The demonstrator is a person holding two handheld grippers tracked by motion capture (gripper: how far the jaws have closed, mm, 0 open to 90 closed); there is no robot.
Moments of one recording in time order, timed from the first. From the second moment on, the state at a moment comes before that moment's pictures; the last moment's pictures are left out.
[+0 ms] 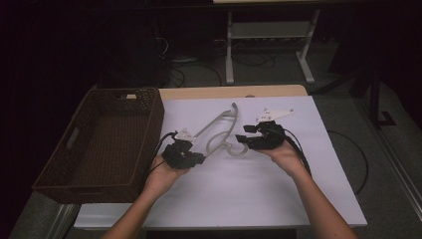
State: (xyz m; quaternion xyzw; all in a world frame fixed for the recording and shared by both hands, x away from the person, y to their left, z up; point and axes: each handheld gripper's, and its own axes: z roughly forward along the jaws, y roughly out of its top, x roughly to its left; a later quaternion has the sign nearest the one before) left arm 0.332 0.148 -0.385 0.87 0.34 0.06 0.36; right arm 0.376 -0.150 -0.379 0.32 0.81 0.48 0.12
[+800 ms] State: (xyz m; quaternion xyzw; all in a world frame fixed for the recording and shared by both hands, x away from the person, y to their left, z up) left arm 0.333 0.151 -0.384 0.87 0.34 0.06 0.36; right arm 0.355 -0.175 -0.386 0.29 0.82 0.50 0.06
